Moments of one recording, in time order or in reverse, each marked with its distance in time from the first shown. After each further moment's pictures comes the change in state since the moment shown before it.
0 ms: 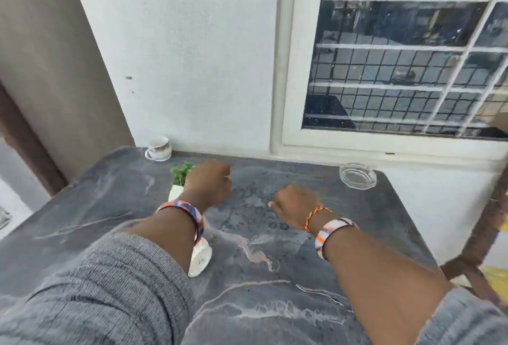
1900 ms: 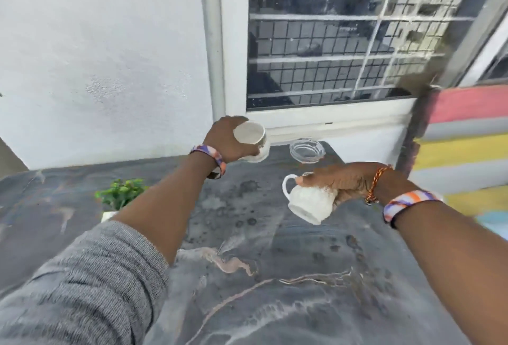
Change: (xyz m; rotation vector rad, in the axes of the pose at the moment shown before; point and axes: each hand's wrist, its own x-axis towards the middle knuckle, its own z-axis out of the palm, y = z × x) left_hand 0.099 0.073 0.013 -0.594 -0.116 0.373; right_hand -0.046 0.093 -0.032 1.096 -0.361 0.538
